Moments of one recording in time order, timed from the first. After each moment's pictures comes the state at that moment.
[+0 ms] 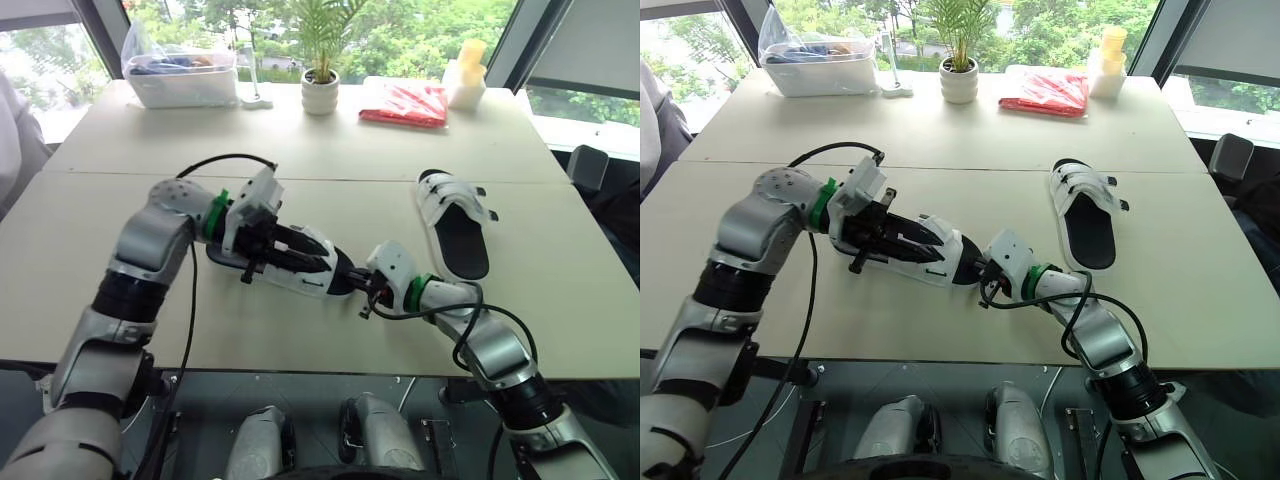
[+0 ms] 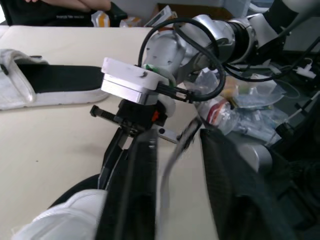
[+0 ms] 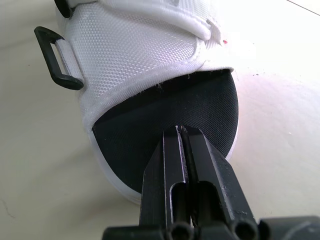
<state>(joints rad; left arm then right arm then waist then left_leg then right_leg) -0.72 0.65 -0.19 -0.01 -0.48 0.56 -1.55 -0.26 -0.47 0.30 -0.22 0.11 0.49 0.64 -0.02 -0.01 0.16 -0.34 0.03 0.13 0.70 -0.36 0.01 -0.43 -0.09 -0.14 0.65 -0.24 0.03</state>
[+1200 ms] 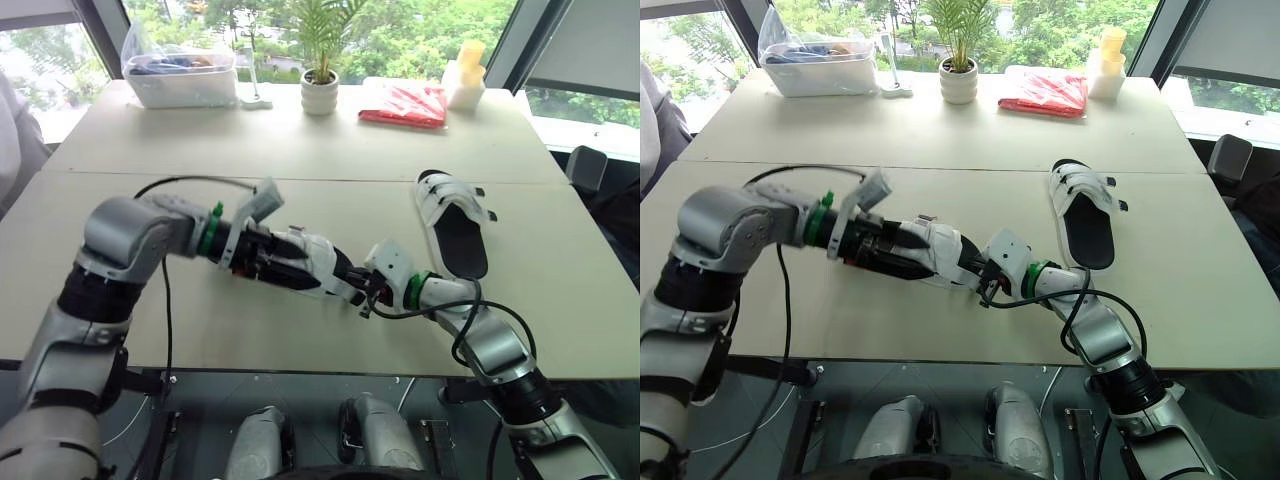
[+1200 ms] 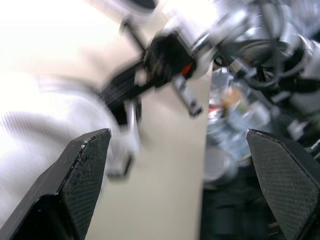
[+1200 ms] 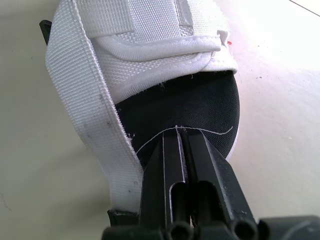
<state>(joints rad) -0.93 0.70 -0.35 -0.01 -0.53 0.94 -1.34 -0.28 -0.47 0.30 -0.19 0.08 0.47 0.68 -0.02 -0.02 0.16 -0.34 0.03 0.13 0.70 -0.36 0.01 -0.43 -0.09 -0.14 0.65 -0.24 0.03</state>
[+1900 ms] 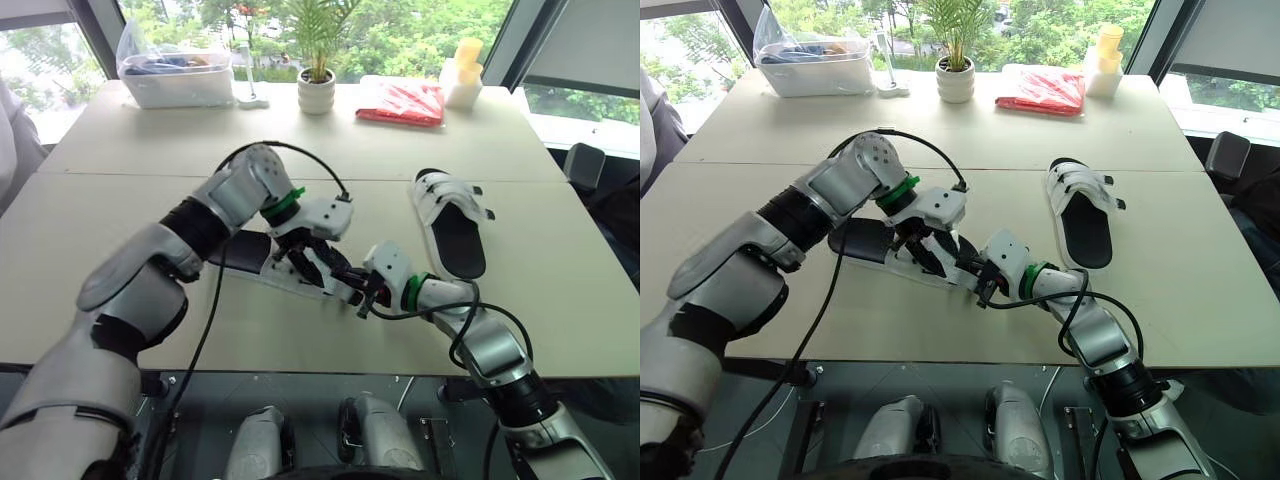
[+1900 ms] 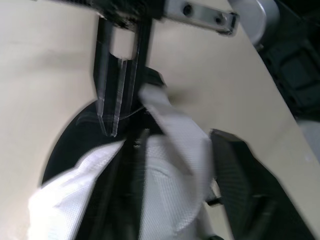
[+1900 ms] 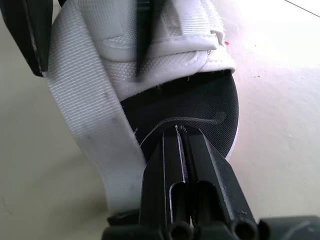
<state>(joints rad) -1.27 0.54 -0.94 0.58 -0.28 0.16 -1.61 -0.26 -0.45 0.30 -0.20 0.08 0.47 0.67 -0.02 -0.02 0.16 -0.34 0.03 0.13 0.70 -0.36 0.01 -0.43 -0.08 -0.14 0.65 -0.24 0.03</state>
